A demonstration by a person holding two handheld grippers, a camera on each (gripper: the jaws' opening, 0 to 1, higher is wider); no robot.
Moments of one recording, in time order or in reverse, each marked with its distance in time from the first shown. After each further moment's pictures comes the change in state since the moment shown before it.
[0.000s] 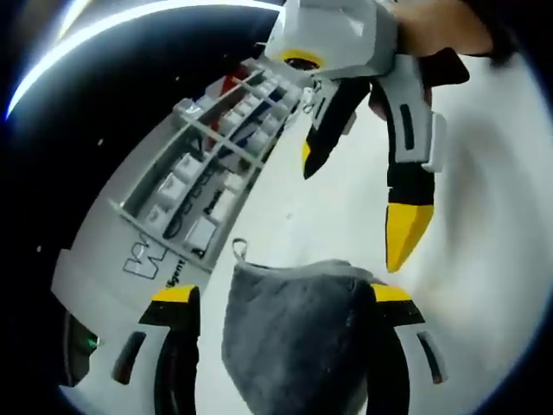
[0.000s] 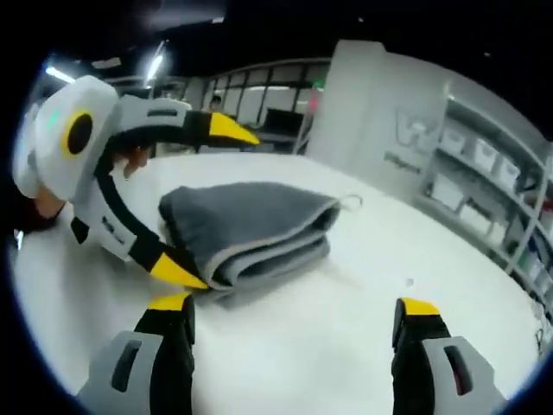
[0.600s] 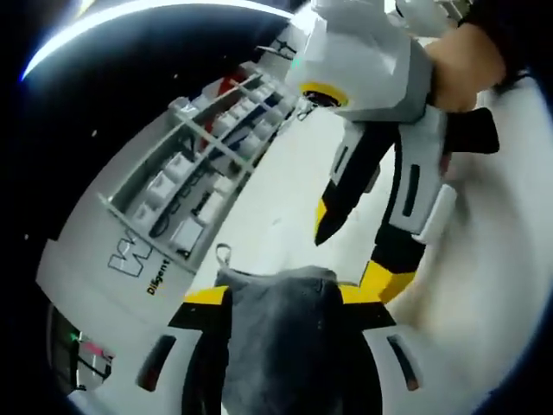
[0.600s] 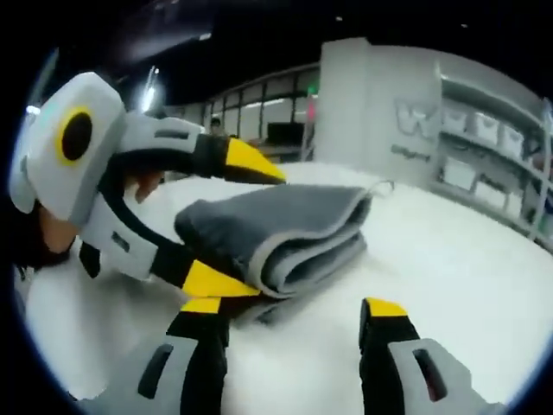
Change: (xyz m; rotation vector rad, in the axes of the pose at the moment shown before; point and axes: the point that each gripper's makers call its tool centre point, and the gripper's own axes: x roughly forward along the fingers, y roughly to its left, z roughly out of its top) left arm 0.003 -0.013 0.006 -0.059 -0.031 -0.066; right arm 0.022 0.027 -0.008 0.160 -0.034 0.096
